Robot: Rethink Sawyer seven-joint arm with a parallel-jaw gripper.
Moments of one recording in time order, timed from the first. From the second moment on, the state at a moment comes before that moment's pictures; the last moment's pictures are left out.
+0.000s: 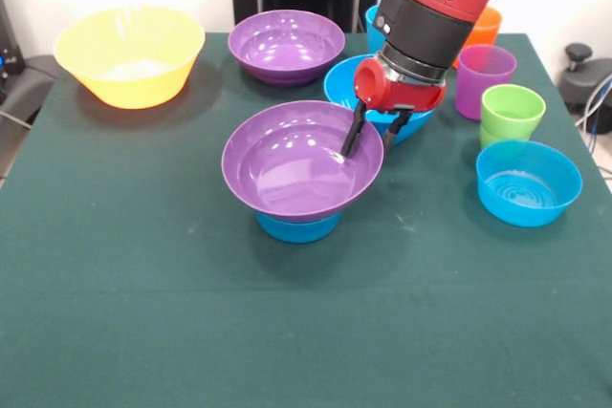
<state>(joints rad) 0.15 -0.39 -0.22 1.46 -0.45 0.36 1.74</state>
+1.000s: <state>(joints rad) 0.21 -0.44 -0.24 1.47 -0.45 0.39 1.74</state>
